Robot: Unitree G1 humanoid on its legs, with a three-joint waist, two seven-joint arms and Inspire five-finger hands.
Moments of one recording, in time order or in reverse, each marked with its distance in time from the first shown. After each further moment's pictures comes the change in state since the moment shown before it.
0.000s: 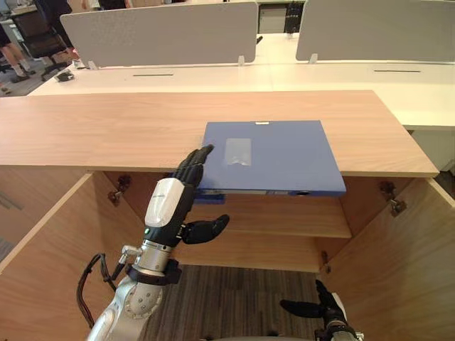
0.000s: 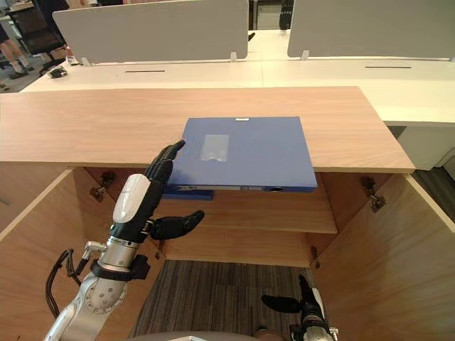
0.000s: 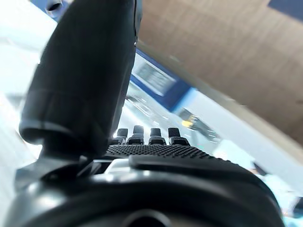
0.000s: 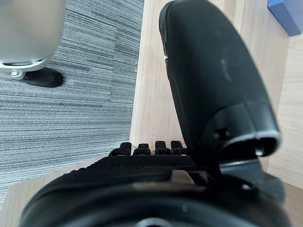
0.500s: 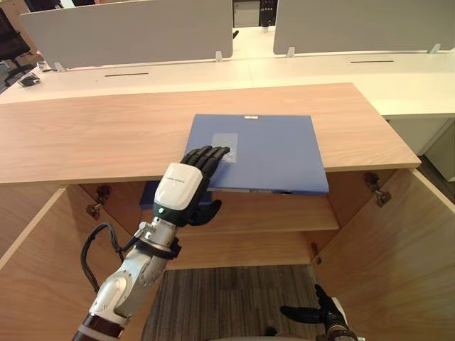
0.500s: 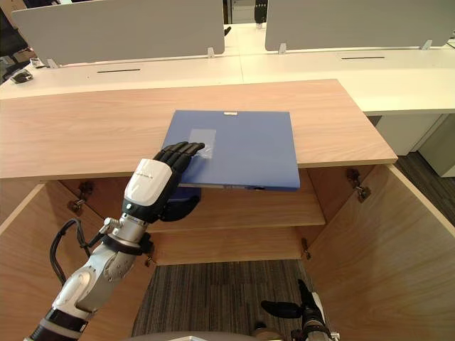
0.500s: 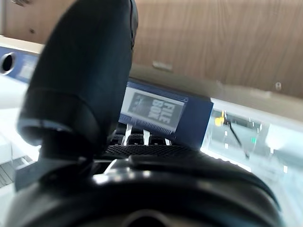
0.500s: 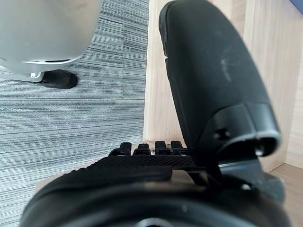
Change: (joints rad) left arm -0.247 -0.007 -0.032 0.186 0.261 0.123 0.086; right arm 0.019 -0.001 0.001 0.000 0.002 0.000 0.025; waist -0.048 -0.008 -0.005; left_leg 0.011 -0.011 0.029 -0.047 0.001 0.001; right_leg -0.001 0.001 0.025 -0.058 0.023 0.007
